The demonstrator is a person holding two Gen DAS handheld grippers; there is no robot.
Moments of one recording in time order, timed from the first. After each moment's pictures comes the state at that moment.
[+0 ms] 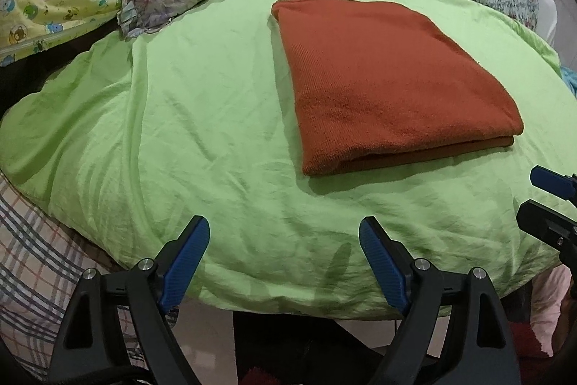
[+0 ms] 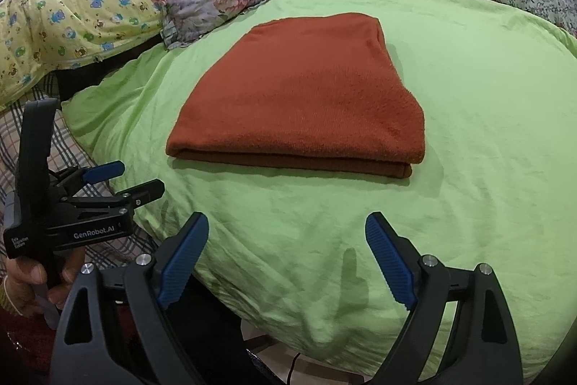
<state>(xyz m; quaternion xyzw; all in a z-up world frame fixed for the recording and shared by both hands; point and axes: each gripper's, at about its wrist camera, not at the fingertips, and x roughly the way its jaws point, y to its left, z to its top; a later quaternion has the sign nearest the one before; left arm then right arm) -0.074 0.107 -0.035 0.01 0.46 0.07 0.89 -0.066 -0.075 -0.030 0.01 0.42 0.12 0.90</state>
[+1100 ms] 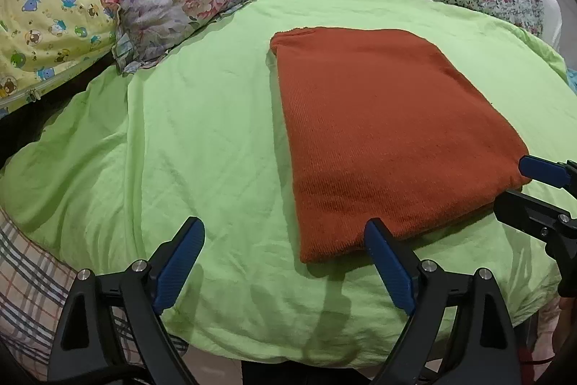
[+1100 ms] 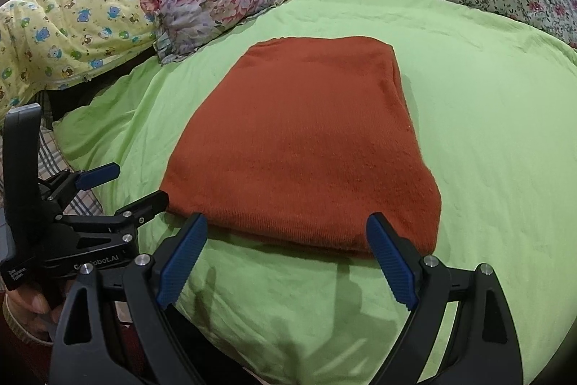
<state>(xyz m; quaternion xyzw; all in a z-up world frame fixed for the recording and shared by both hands) -0.029 0.099 -0.011 0.03 0.44 0.08 0.90 -0.007 -0.066 -0.011 0.00 0.42 0.12 0.90</state>
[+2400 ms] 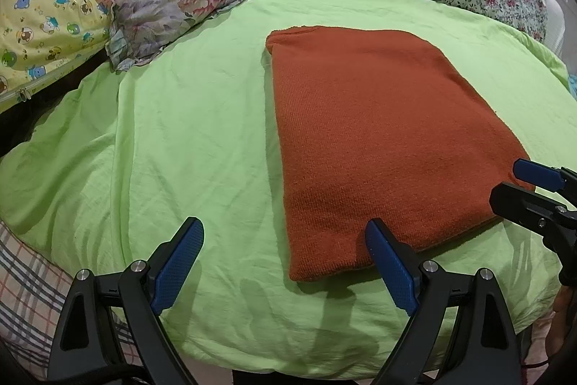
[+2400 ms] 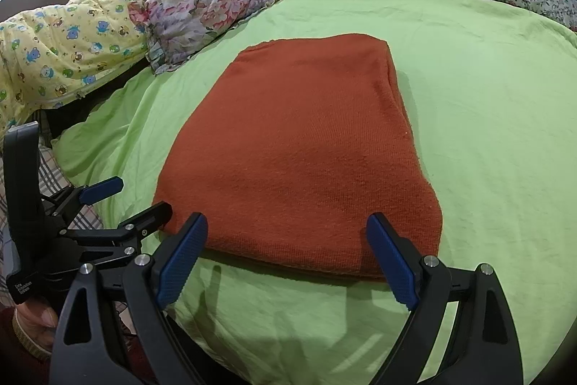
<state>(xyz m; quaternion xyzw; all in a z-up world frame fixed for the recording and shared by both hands) -0.014 0.100 -0.014 0.02 0.44 0.08 0.89 0.010 -0.073 -0.014 0.03 0.43 0.11 0.90</state>
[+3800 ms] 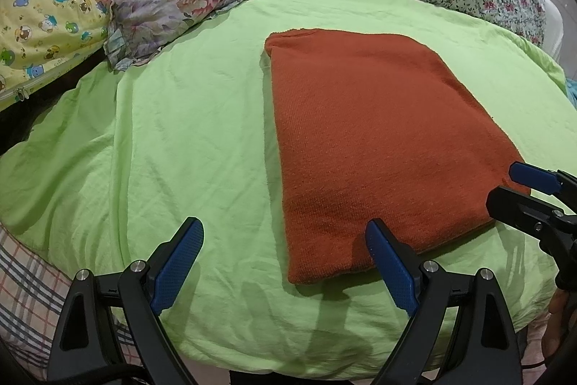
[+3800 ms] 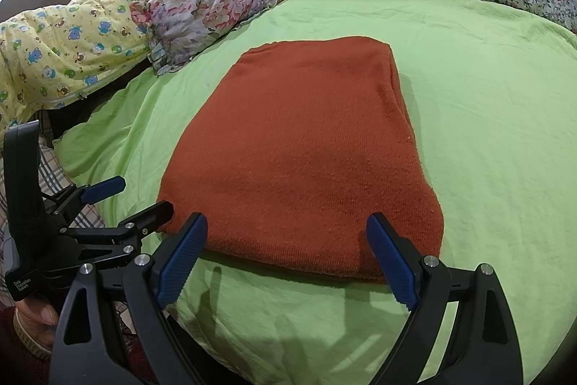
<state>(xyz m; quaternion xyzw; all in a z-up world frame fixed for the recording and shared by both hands) -0.015 0.100 -0.012 0.01 0.44 0.07 0.89 0.009 -0.069 -0.013 0.03 0.43 0.12 0.90</state>
